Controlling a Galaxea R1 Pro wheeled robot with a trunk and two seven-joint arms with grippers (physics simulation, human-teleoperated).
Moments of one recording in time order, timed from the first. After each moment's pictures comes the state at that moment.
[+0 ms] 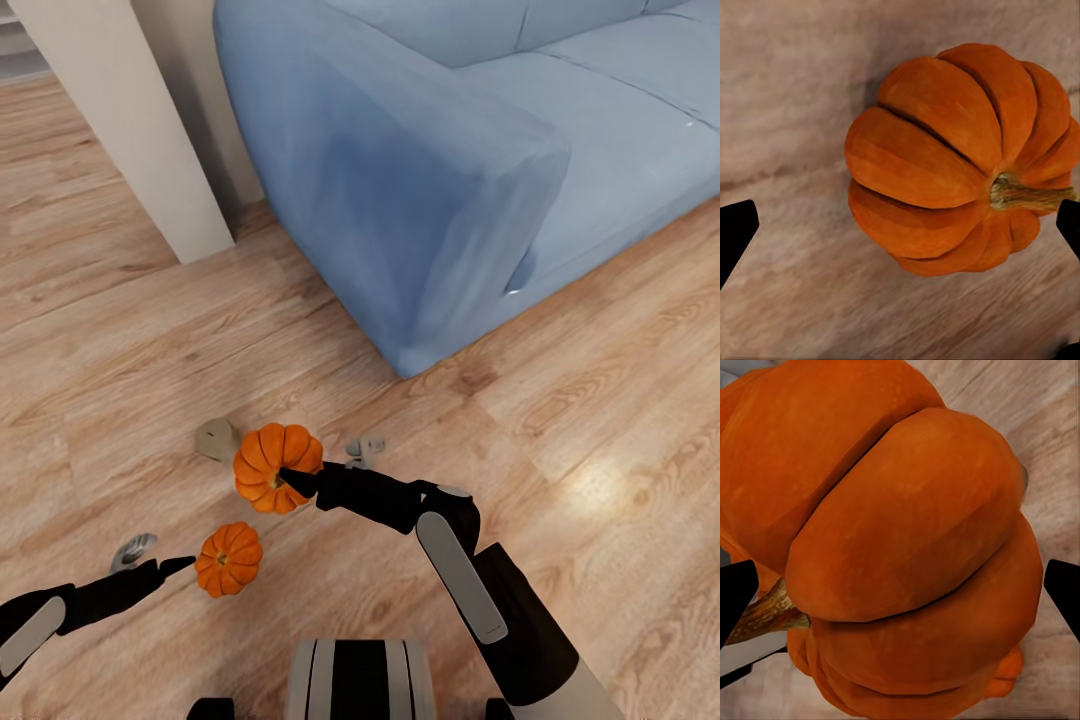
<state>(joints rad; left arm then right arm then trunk) -0.55 0.55 -0.37 -0.55 0.99 0.46 -0.62 -0.54 0.09 0.47 -1.54 -0.72 0.72 0.12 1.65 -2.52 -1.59</state>
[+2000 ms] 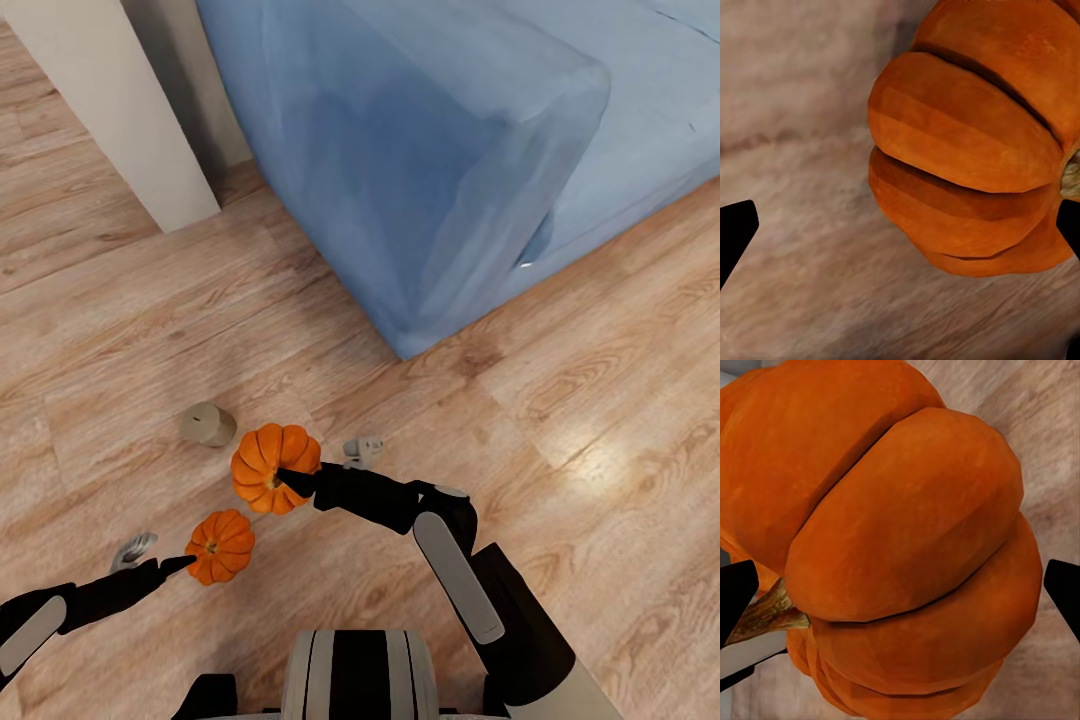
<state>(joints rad) -0.55 0.54 -0.37 -0.55 0.99 0.45 -0.62 -0.54 0.10 0.48 -1.54 -0.72 0.71 0.12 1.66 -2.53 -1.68</state>
